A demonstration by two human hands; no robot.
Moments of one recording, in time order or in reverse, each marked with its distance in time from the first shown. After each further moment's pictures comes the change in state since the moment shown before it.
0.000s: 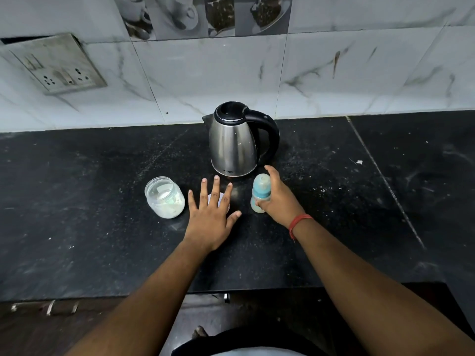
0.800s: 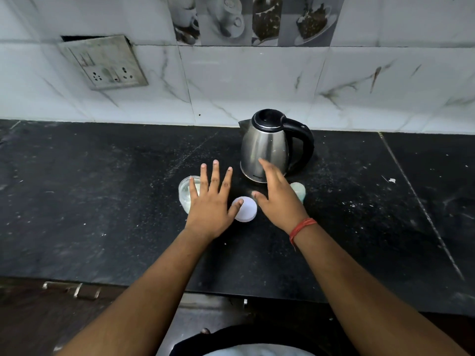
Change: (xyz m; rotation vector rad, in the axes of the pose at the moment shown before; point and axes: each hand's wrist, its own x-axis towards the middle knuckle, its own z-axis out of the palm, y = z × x) left_hand 0.000 -0.059 -0.035 -0.034 0.162 -0.088; right_hand 0.004 -0.081 0.031 -0.125 0.066 -0.345
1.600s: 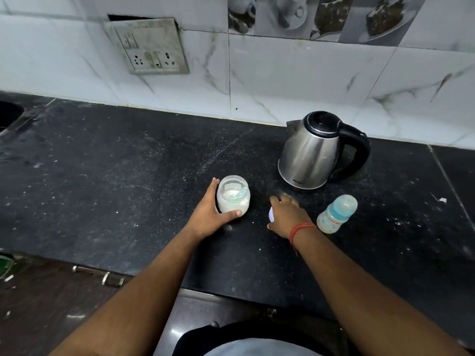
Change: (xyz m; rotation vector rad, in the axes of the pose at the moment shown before) left_hand -0.019 -0.113 0.015 -0.923 -0.162 -0.353; right_hand 0.036 0.000 0.098 -0.576 -0.558 0.283
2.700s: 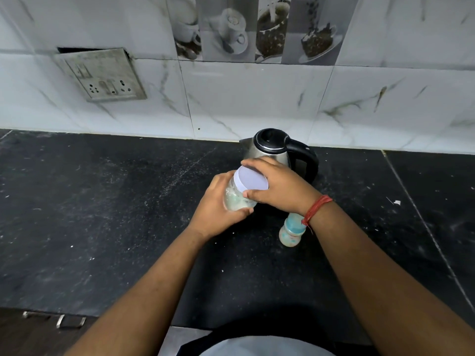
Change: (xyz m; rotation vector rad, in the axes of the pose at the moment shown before) left_hand 0.030 0.118 0.064 0.015 0.059 0.433; right_hand -0.038 0.061 -0.142 0.418 0.311 -0.398
